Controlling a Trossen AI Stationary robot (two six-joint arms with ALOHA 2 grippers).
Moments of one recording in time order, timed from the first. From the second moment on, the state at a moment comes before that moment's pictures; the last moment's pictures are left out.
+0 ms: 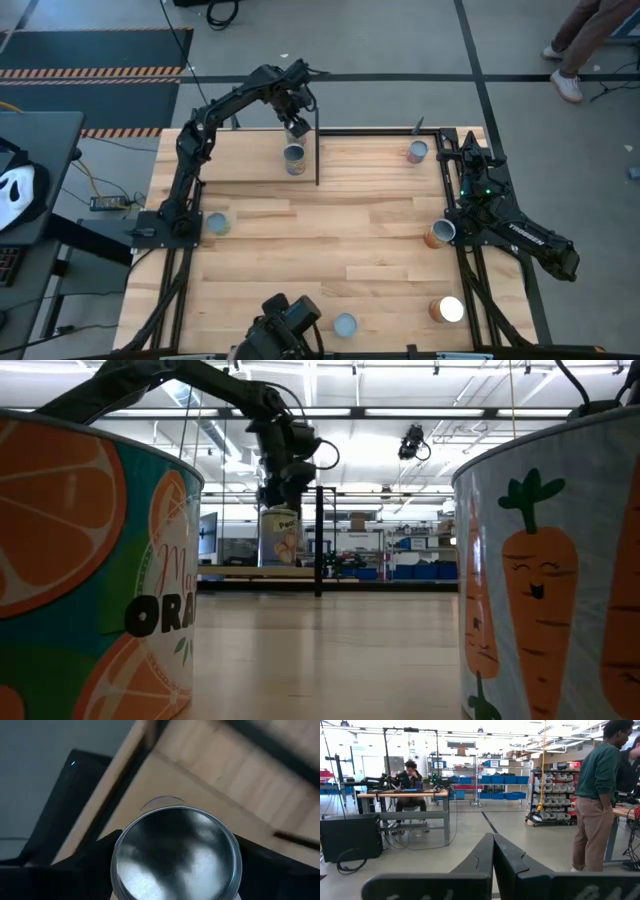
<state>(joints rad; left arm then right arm) 0.73 2.20 2.17 -1.25 0.09 0.17 -0.67 0.01 0.01 0.33 1.03 -0.26</state>
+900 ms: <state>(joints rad) 0.70 2.22 2.16 -1.18 0.04 0.21 -0.67 0.01 0.01 0.33 1.03 -0.26</state>
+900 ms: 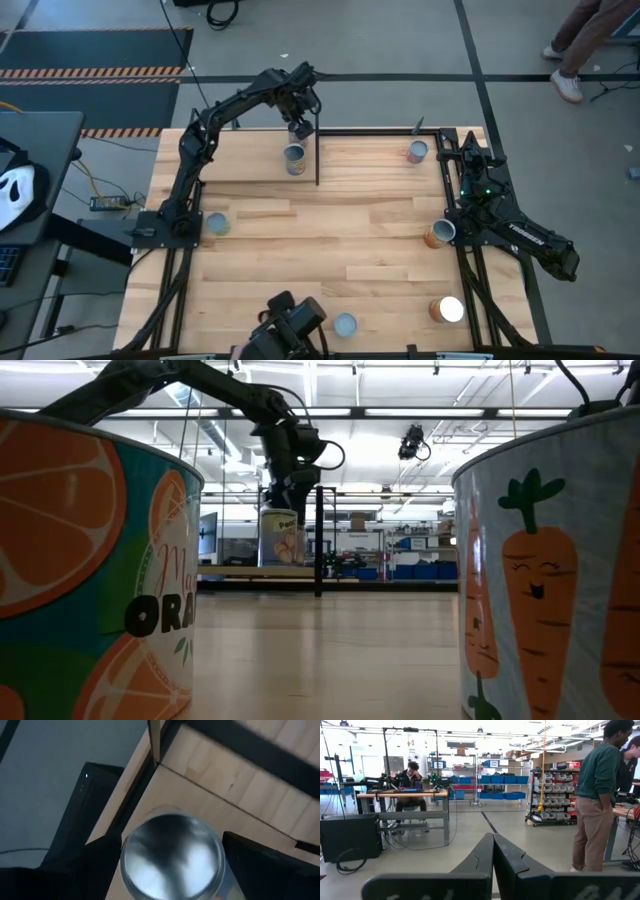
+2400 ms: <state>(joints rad) 0.23 1.73 2.16 -1.21 -0.26 0.01 -0.67 0.01 0.01 0.33 1.03 -0.26</state>
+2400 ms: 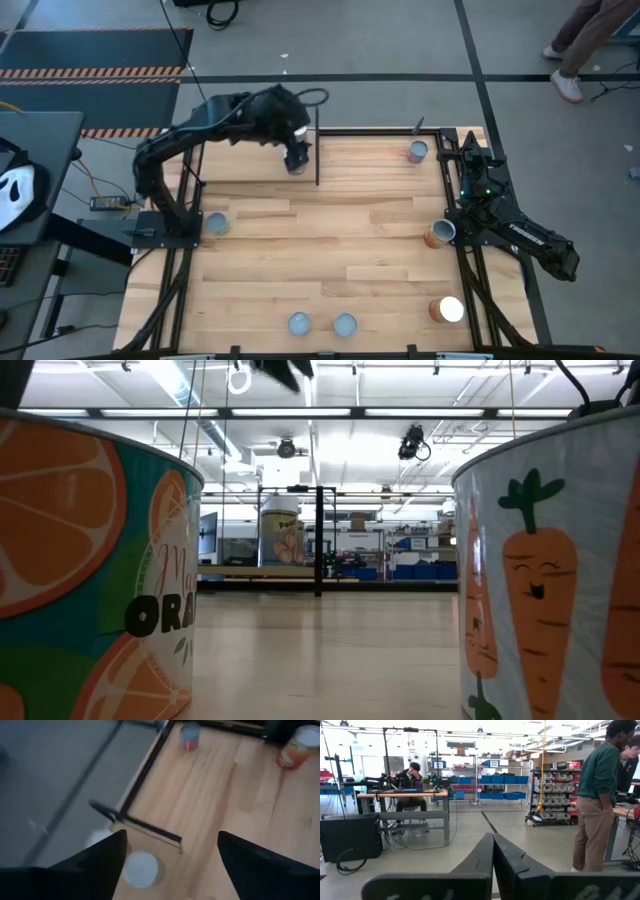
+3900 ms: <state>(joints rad) -0.03 1.38 2.16 -1.54 -0.45 -0.09 -0.23 0.85 0.92 -1.05 0.22 0.78</state>
